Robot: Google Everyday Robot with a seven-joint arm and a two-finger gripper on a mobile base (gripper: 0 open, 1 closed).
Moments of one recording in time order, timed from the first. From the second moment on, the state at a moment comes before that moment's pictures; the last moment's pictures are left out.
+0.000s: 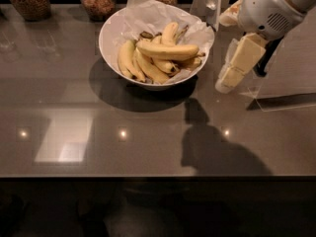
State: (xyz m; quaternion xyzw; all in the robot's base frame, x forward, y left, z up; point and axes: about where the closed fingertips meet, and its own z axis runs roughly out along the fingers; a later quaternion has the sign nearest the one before) arm 0.518 -0.129 0.980 -0.63 0.73 0.08 0.26
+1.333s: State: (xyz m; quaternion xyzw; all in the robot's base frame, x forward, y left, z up) arm 0.607 -0.052 0.941 -0.64 0.72 0.14 0.23
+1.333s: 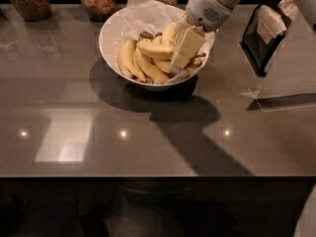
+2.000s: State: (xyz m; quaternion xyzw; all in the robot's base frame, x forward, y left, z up) arm 0.617 -0.039 0.921 -0.65 0.72 0.14 0.20
